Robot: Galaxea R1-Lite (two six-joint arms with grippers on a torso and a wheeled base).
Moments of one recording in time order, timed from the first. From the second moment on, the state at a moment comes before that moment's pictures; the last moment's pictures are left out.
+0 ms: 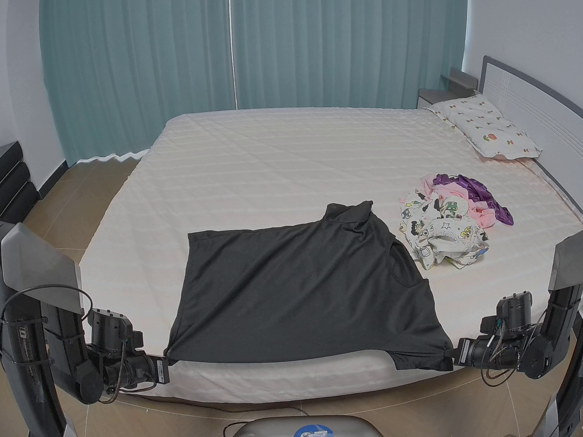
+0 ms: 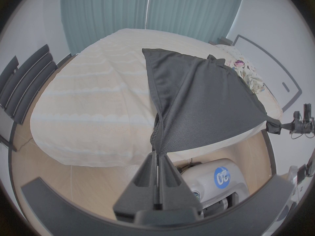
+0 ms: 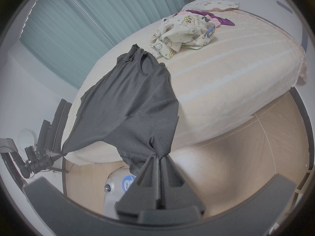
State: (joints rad) left arm -0.11 2.24 -0.09 -1.28 -0.06 -0.12; right arm 0.07 2.12 -0.09 -1.17 0.21 0.37
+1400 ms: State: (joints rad) left arm -0.10 2.13 -0.15 -1.20 -0.06 -0.17; right arm 0.00 1.87 -0.08 -1.06 0.27 0.31
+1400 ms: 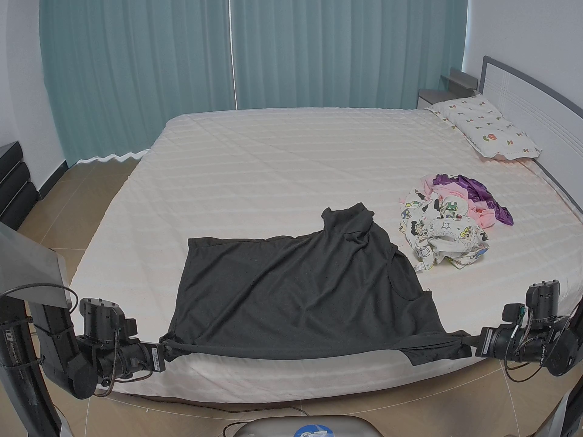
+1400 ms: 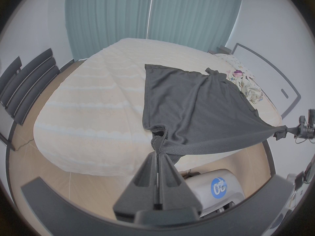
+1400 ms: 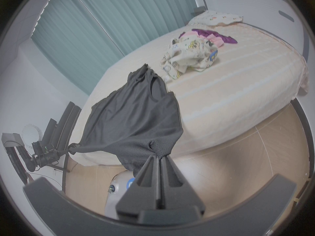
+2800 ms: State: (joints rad) left arm -0.16 1.92 -0.63 0.11 -0.02 -0.21; right arm 0.00 1.96 -0.02 -1.06 0.27 0.22
